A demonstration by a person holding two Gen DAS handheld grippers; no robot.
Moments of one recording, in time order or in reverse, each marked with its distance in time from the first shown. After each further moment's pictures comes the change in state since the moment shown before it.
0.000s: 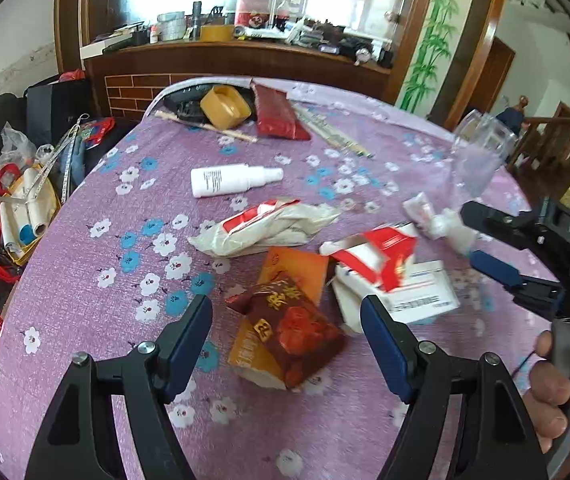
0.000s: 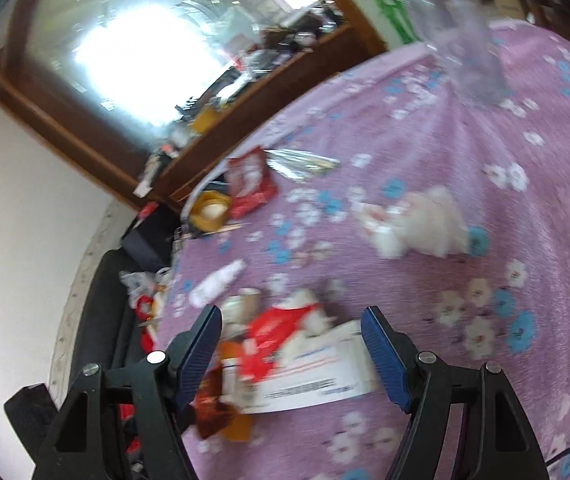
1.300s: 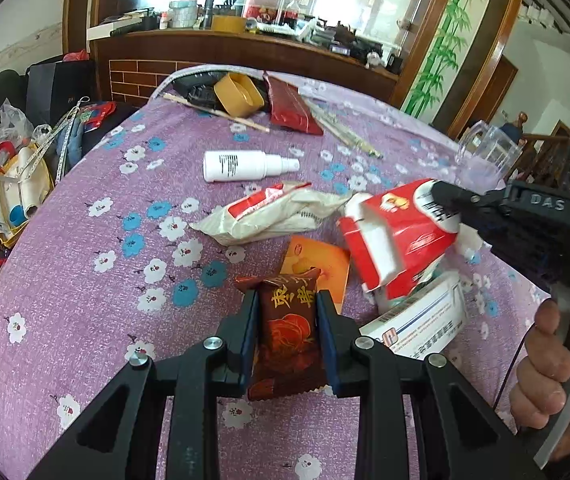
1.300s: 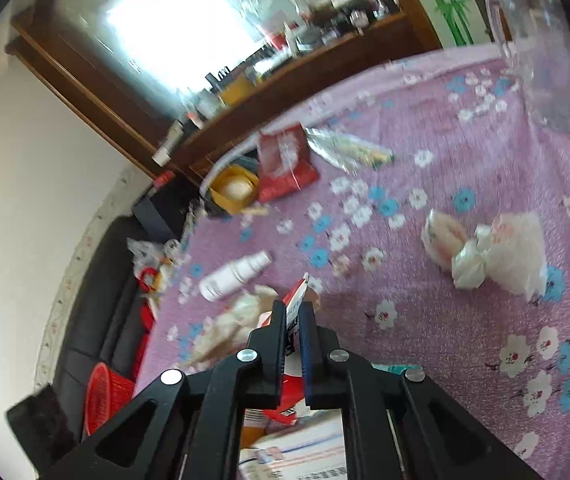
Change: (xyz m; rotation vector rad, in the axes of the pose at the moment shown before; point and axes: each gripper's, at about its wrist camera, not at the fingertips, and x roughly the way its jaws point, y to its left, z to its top) left arm 0.003 0.024 -0.009 -0.063 -0.025 -0.057; right arm 0.041 0.038 0.011 -0.153 0.037 0.071
